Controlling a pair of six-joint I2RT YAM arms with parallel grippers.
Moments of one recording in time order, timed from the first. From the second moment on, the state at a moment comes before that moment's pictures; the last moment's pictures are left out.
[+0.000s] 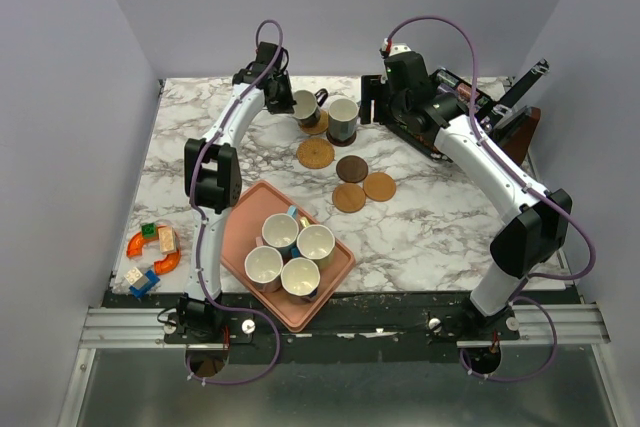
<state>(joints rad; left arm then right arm) -0.24 2.38 2.28 -0.75 0.11 -0.46 0.53 1.71 1.72 -0.61 0.19 0.27</state>
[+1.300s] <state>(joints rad) -0.25 2.38 2.32 -0.73 0.11 -0.48 0.53 1.74 1.74 -0.63 0.17 0.27</state>
